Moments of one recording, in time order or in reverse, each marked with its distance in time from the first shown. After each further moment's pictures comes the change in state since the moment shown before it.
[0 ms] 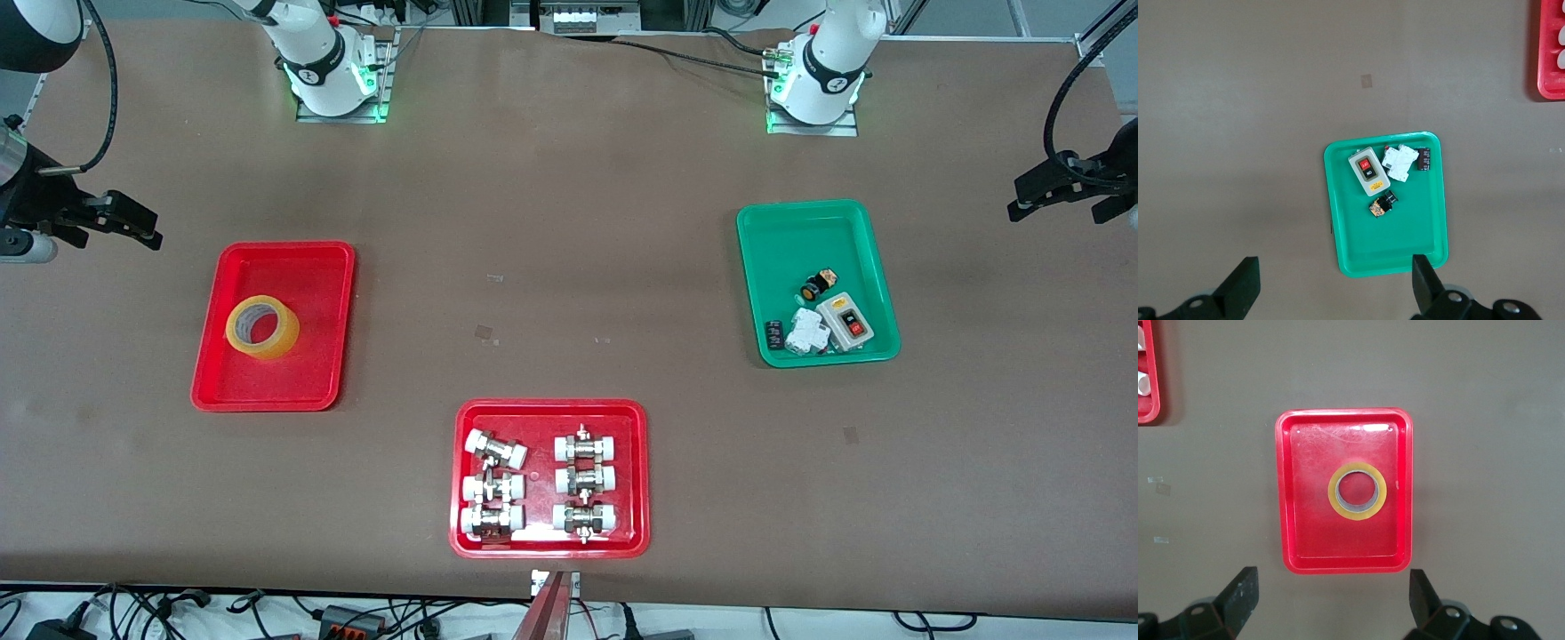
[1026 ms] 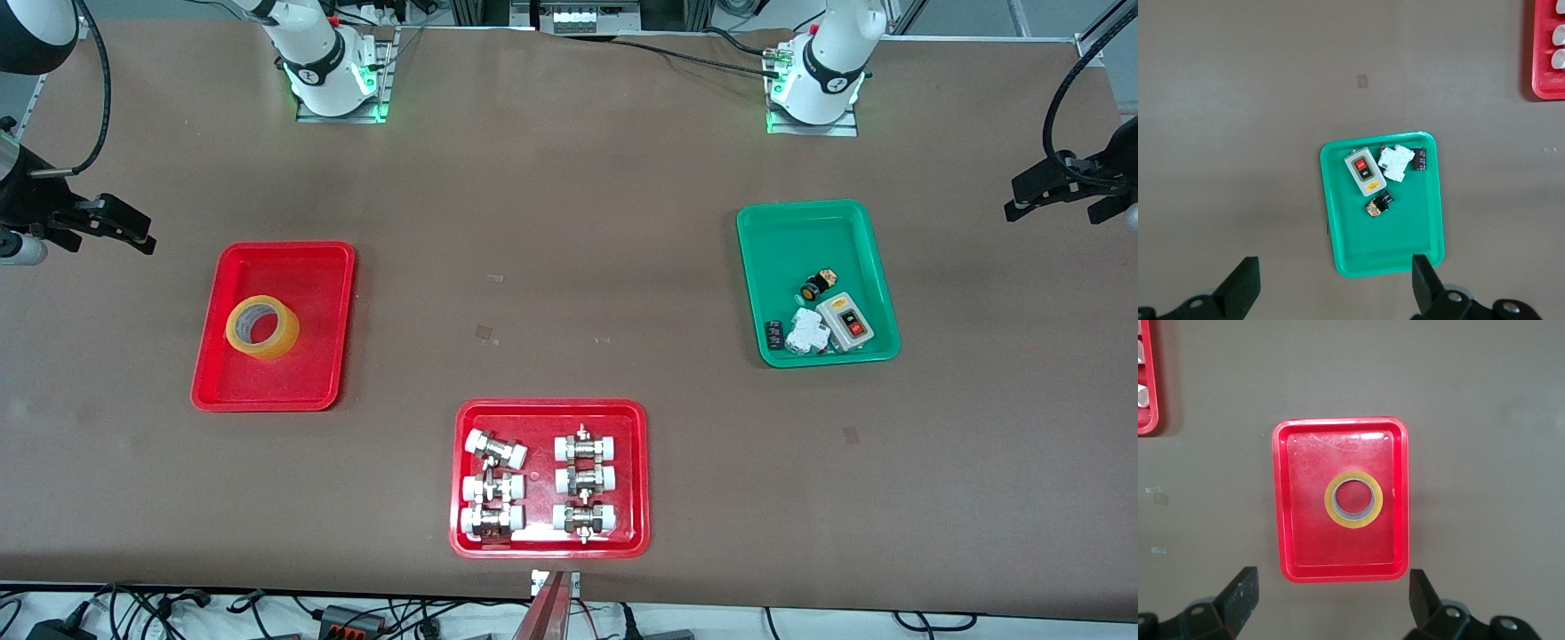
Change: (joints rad) left arm -0.001 0.000 0.000 0.000 -0.011 0.000 0.001; right arm 0.023 0.001 -0.036 -0.002 0.000 0.030 0.000
